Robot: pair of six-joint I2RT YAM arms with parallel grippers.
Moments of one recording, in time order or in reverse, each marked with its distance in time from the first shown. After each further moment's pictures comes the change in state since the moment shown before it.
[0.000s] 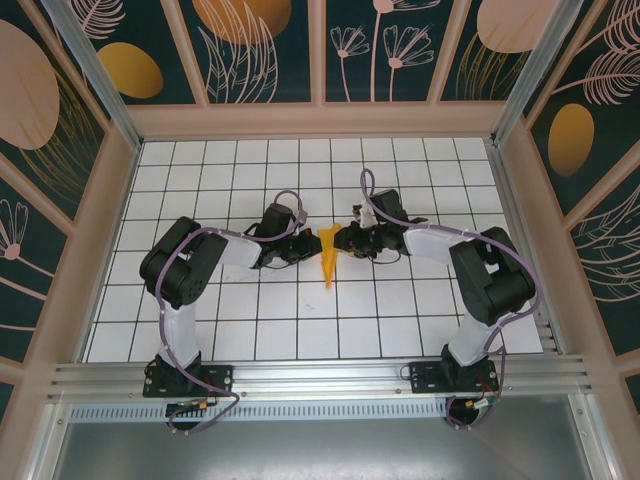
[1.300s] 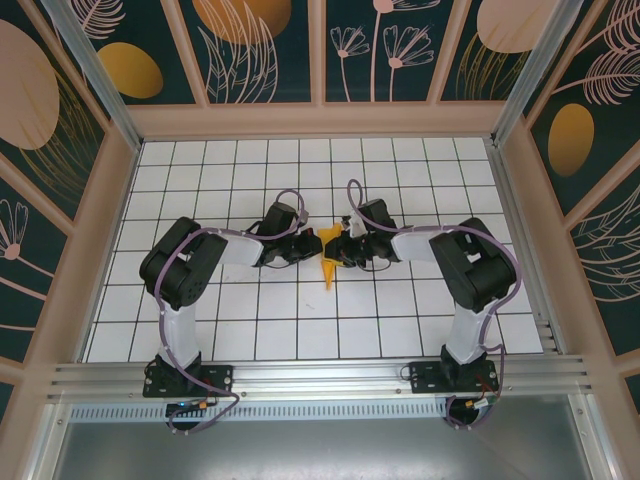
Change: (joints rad) left arm -0.009 -0.005 0.030 -0.074 -0.048 0.018; right arm 0.049 0.127 -0.021 0.143 -0.051 0.071
